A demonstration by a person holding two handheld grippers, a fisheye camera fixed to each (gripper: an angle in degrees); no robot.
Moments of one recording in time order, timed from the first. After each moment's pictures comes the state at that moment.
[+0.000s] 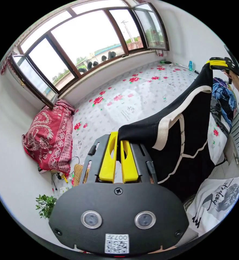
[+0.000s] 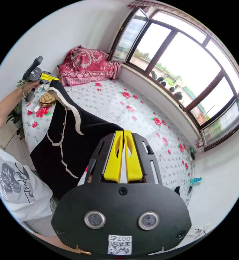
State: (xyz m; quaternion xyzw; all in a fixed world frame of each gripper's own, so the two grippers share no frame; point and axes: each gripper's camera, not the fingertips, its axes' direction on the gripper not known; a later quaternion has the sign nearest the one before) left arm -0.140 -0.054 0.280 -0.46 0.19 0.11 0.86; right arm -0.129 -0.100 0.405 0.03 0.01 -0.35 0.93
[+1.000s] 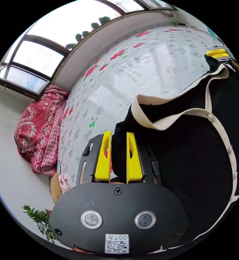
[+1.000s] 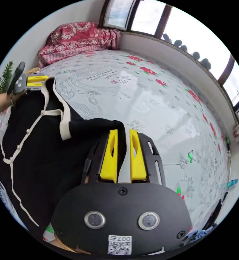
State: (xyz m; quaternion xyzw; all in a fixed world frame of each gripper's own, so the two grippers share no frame) left arm -0.142 0.062 0.606 -0.50 0.07 0.19 0.84; right arm -0.040 -0.275 0.722 -0.01 -0.07 -0.30 0.95
